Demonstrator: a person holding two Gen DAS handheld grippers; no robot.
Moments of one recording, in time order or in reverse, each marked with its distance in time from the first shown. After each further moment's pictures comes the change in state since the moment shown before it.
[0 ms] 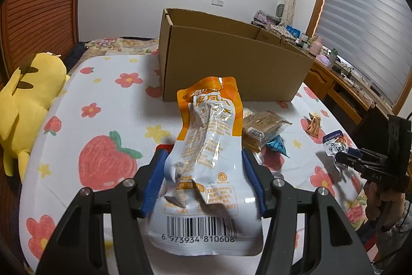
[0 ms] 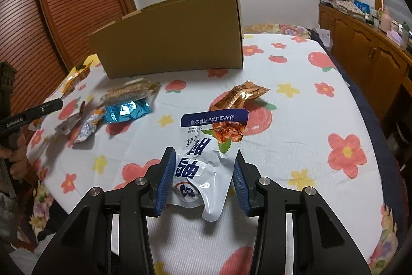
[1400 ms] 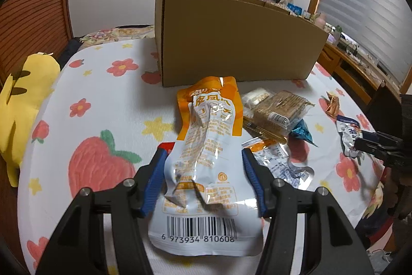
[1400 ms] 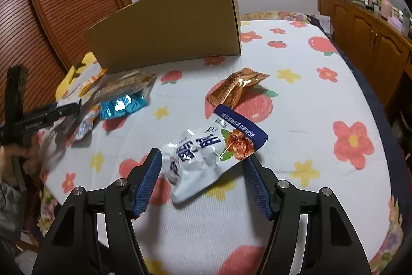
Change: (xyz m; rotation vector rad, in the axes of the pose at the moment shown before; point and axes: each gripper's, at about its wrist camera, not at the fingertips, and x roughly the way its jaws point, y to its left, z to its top) left arm 0.042 0.007 0.000 0.063 0.109 0.027; right arm 0.016 -0.009 0.002 0.049 0.062 0.013
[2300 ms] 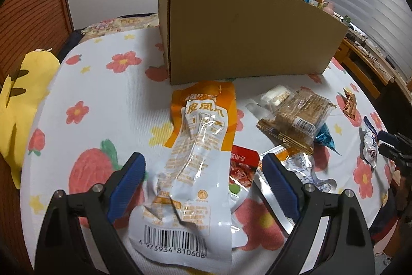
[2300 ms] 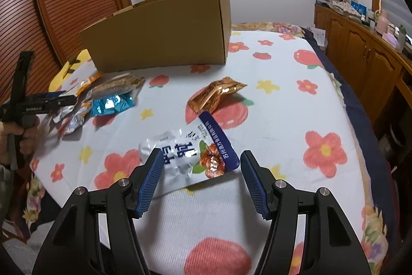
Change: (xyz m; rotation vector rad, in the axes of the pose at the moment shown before) left arm 0.030 0.008 0.017 0.009 0.087 0.044; right arm -0.021 -0.010 -0.010 -0.065 -0.033 -0.060
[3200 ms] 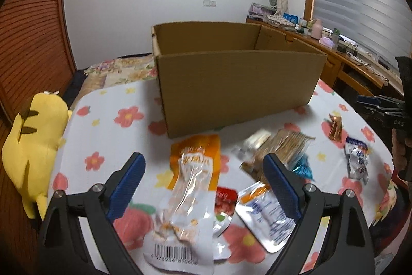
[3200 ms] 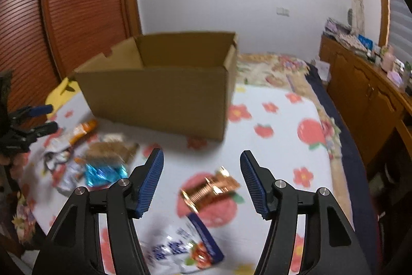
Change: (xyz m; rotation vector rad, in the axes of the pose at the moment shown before) left arm -0.044 -0.019 0.016 0.082 -0.198 0.030; right arm 0.017 -0.005 0.093 -0.085 -0.095 -0.023
